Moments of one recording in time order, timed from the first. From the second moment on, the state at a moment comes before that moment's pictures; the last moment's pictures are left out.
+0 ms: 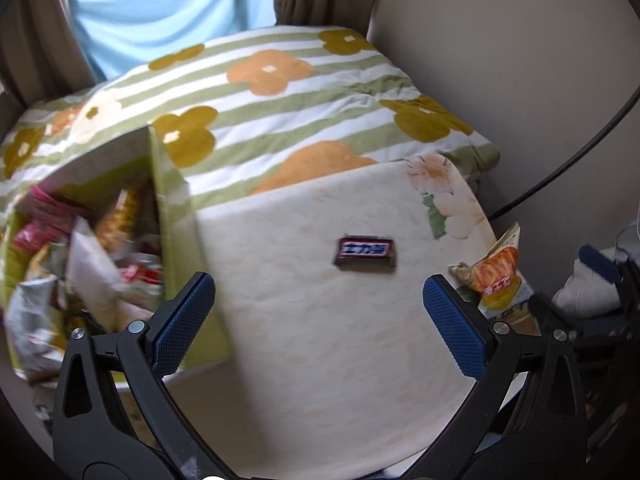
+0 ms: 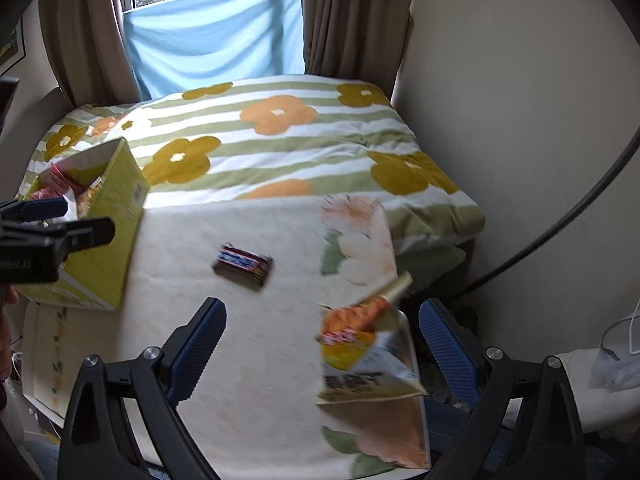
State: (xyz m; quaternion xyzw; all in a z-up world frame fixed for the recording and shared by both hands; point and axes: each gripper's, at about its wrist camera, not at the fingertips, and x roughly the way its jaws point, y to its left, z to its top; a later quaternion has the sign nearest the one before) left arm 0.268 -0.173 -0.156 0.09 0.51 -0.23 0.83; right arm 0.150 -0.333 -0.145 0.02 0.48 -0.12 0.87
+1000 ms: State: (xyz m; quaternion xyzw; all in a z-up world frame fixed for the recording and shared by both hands) left arm 0.300 -0.249 -0.310 0.10 0.55 -0.23 0.80; right arm 0.155 -0.365 -0.279 -0.04 0.52 -0.16 0.84
